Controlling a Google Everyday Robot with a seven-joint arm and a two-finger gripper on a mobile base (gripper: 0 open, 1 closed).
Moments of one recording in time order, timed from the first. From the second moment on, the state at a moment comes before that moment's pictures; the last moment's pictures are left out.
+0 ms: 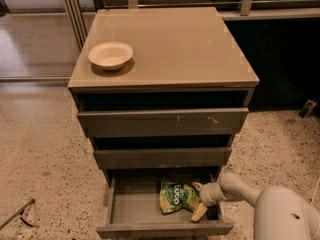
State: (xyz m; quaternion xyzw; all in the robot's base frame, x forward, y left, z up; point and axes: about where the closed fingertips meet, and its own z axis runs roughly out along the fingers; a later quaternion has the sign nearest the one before) arm 0.565 -0.170 0.158 -0.59 0.74 0.21 0.25
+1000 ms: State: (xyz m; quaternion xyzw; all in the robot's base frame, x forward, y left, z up) arm 0.580 -0.166 0.166 -0.59 0.74 0.21 0.24
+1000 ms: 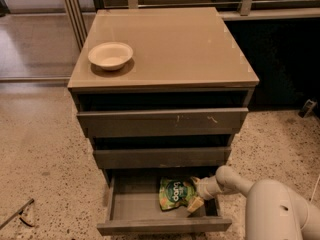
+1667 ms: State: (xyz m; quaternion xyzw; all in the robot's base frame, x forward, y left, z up) arm 0.603 -0.163 0.160 -0.60 0.75 0.20 0.22
